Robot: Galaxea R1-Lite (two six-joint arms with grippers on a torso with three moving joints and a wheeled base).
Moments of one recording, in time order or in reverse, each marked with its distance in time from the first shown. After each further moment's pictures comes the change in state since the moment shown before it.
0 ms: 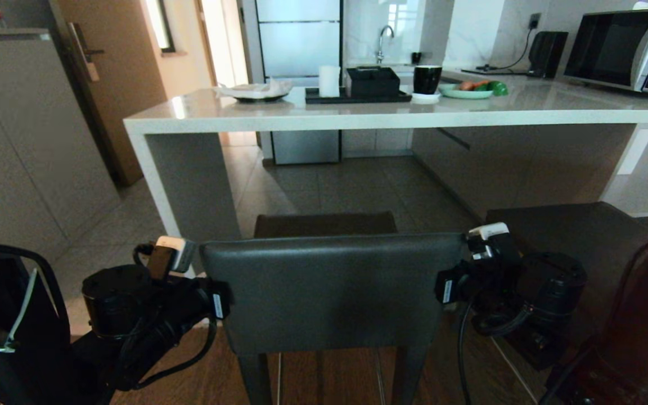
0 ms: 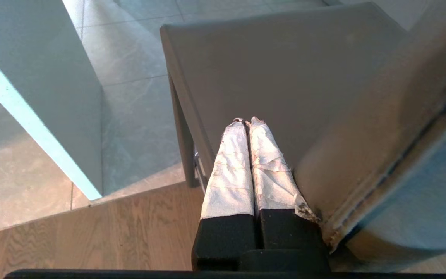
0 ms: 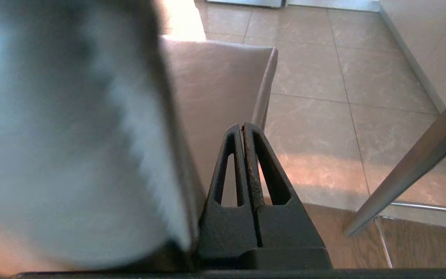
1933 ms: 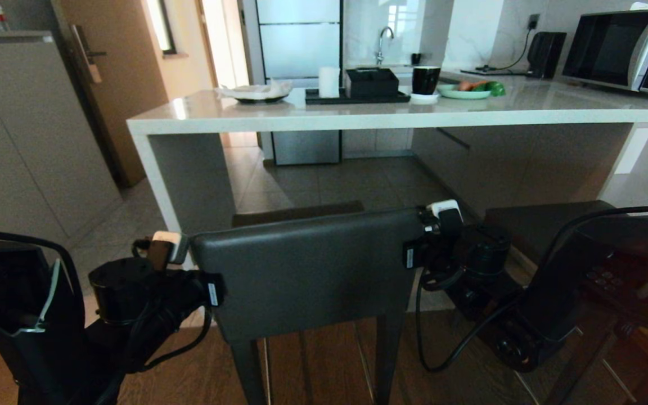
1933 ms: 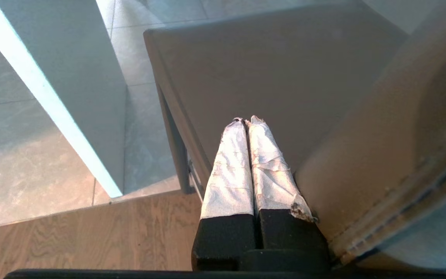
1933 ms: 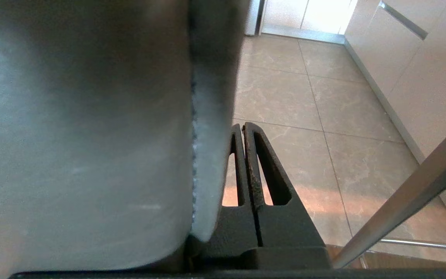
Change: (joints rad) left arm 0.038 0.101 -0.065 0.007 -0.022 -0.003; right arm 0.068 0.175 -0.374 0.122 -0.052 -0.076
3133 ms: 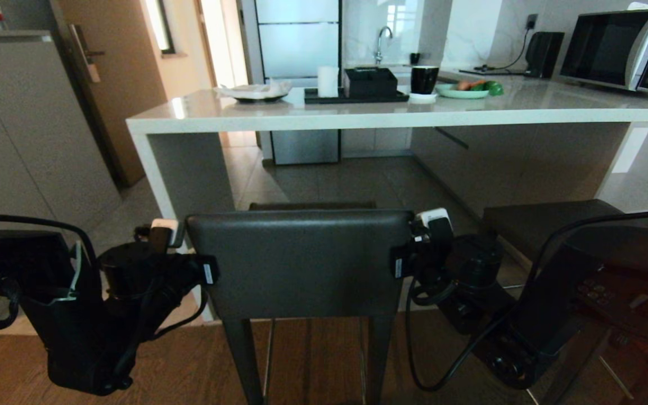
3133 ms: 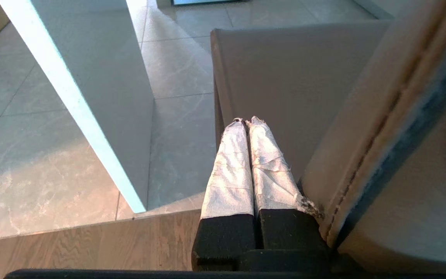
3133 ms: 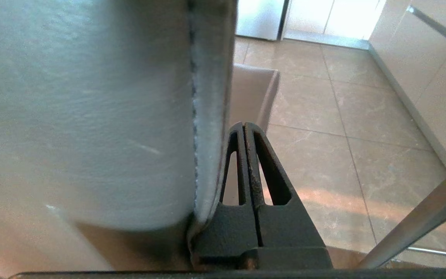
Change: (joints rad) left arm 0.135 0.108 -0.158 -0.002 -0.003 0.051; right arm 0.042 0.032 0.021 -0.039 -0.006 0.008
